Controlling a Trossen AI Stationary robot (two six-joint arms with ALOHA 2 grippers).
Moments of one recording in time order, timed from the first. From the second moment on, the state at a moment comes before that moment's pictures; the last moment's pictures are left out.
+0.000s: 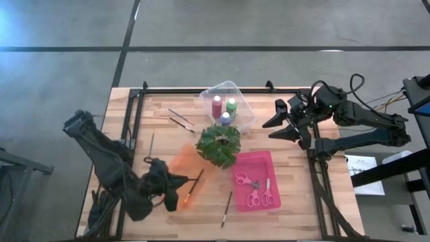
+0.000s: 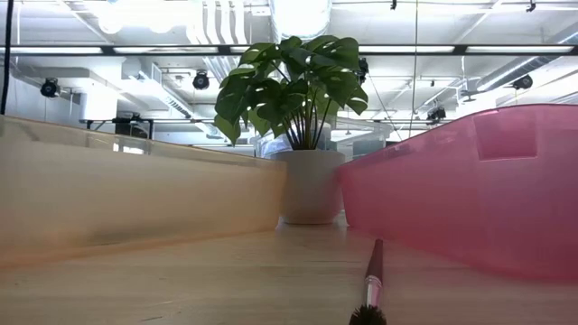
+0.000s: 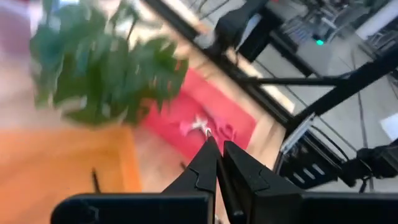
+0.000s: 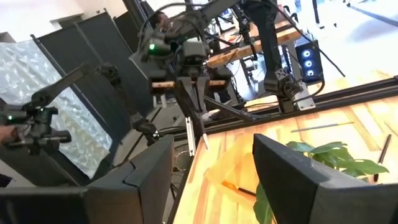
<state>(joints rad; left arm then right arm) -0.79 1.45 1.39 -0.78 -0.90 -1.30 -0.11 0.89 1.09 -0.30 -0.44 0.42</state>
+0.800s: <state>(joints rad) -0.16 1.46 1.46 -1.20 0.40 -0.76 -0.11 0.89 1.09 -0.35 -0.44 0.39</state>
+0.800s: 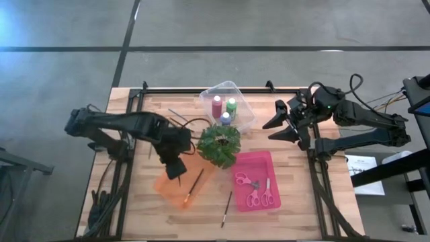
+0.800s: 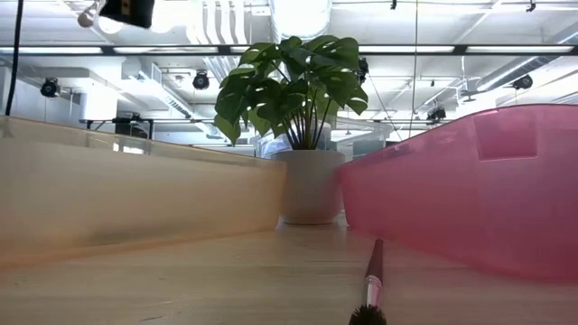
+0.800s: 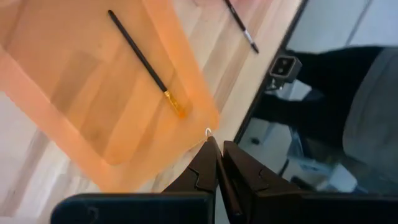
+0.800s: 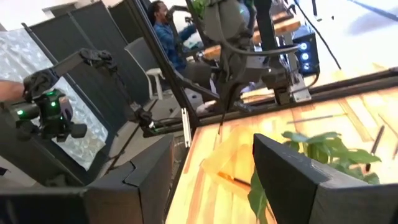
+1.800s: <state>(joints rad) -0.11 1.46 0.94 -0.75 0.57 -0.62 -0.11 0.89 1.09 -0.41 -0.40 0.39</state>
